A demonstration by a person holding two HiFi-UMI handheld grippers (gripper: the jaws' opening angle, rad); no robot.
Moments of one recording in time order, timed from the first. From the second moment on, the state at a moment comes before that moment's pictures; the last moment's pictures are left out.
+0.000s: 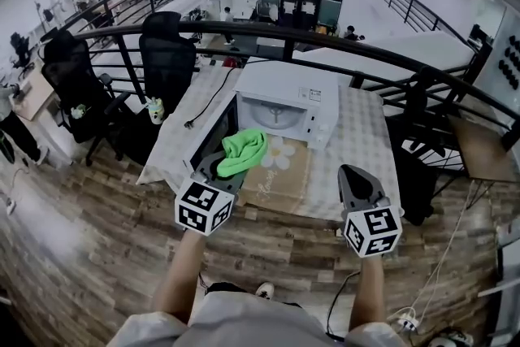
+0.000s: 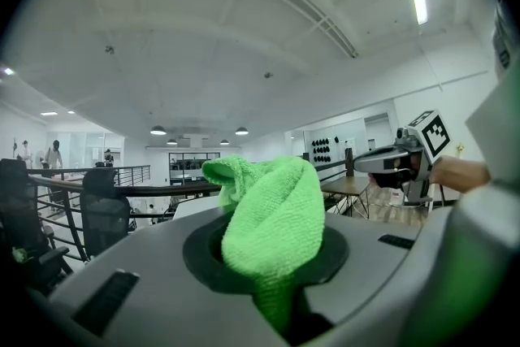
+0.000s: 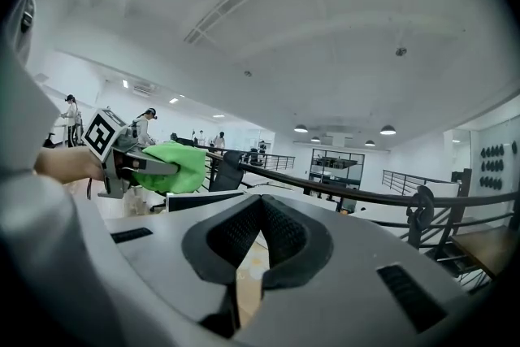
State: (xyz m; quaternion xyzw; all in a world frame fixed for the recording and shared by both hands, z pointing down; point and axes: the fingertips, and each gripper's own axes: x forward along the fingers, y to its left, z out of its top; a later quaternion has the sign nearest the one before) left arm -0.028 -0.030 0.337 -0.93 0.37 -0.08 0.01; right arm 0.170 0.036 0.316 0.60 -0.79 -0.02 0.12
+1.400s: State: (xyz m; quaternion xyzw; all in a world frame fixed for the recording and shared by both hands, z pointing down) left arm 0.040 -0.319 0.463 -0.93 0.33 -0.15 -0.07; right arm 0.192 -0.249 0.422 0.61 -0.78 0.08 0.13
